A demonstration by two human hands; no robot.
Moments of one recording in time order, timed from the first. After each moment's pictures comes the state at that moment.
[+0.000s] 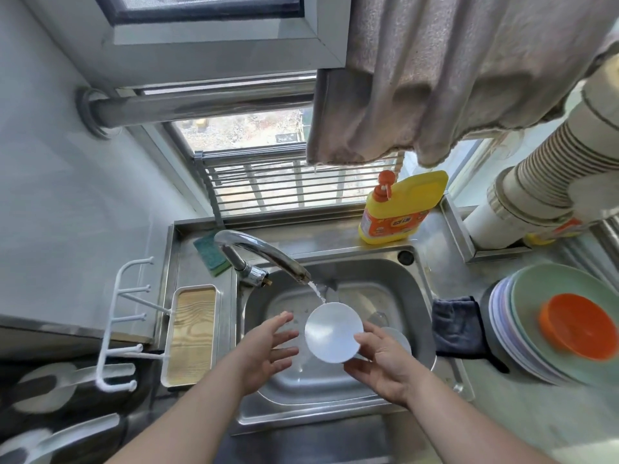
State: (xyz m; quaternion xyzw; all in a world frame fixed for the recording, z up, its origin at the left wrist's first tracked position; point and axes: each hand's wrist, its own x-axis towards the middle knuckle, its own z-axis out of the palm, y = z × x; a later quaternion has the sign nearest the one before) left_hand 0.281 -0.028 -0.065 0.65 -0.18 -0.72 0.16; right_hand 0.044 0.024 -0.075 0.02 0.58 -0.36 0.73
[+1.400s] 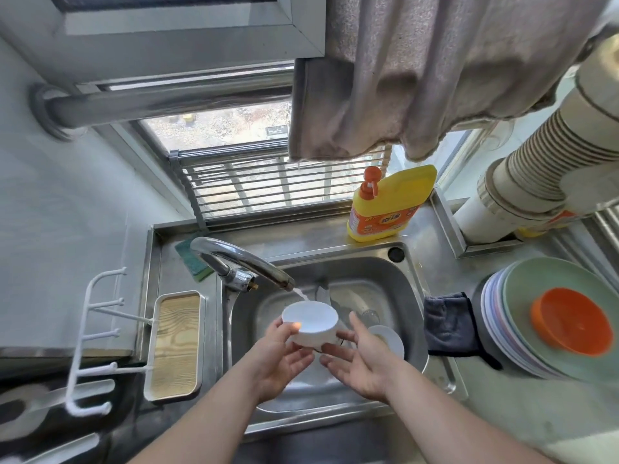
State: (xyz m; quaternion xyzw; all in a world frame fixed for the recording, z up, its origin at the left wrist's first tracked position) left_hand 0.239 -0.026 -0.080 0.59 -0.05 -0.78 0.23; right_hand 0.050 0.006 -0.090 0.12 0.56 -0.30 0.76
